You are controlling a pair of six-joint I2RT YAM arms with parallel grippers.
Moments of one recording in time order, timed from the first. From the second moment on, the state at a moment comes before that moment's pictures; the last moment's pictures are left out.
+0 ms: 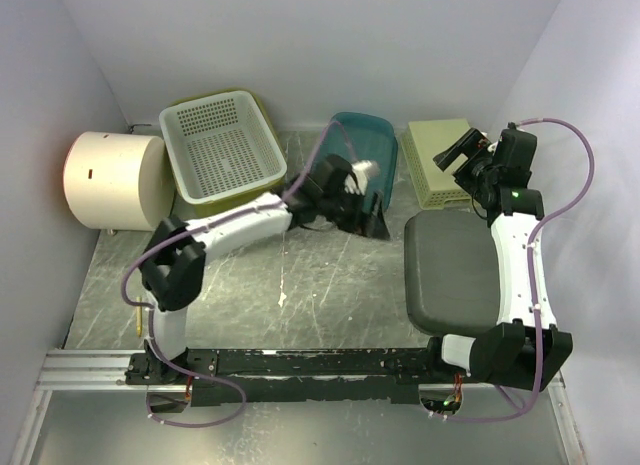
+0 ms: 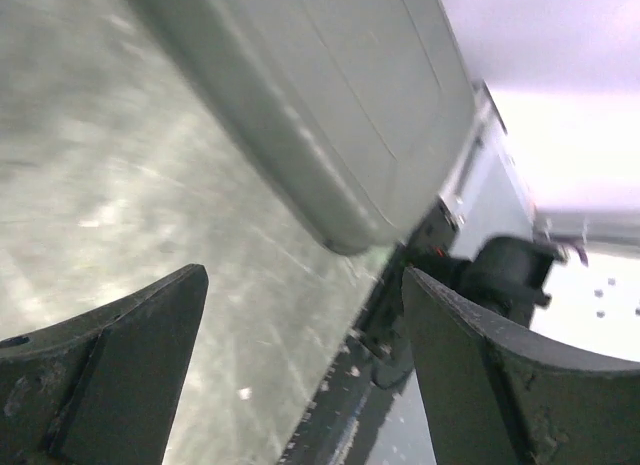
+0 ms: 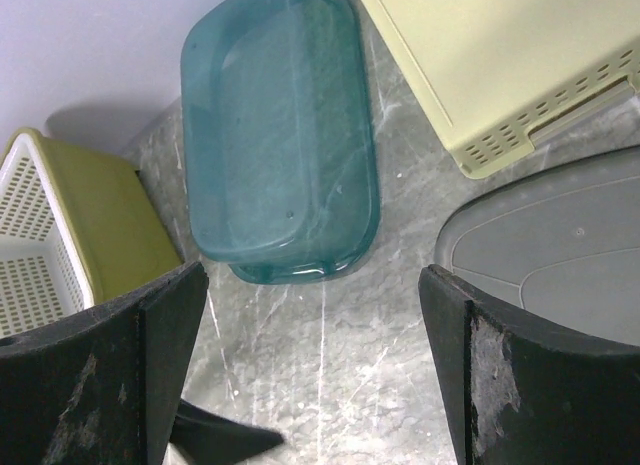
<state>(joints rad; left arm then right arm) -0.94 1.95 1.56 -0.22 0.47 -0.57 -0.17 1.24 1.27 -0.55 -0.18 0.56</state>
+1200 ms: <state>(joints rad) -0.60 2.38 2.04 -0.39 0.46 -0.50 -0.17 1.19 1.30 -0.62 -0.18 0.51</state>
